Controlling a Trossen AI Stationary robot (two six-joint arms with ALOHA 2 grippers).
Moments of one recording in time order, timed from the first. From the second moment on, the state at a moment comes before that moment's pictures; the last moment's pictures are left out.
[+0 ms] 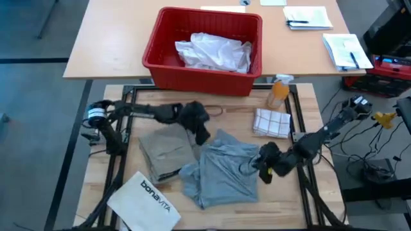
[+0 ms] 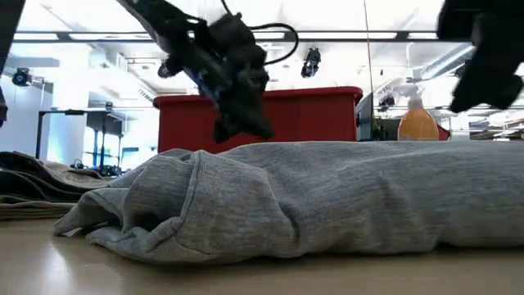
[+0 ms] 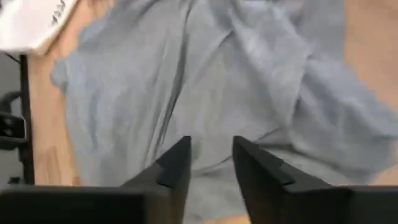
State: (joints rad) left arm 0.25 1.72 1.13 -0.21 0.33 -0.34; right arm 0.56 1.00 0.58 -0.43 0.39 0.98
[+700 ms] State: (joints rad) left arm 0.21 2.00 1.40 -0.44 0.23 -0.16; right arm 0.03 0.97 0.53 -0.36 0.04 0.55
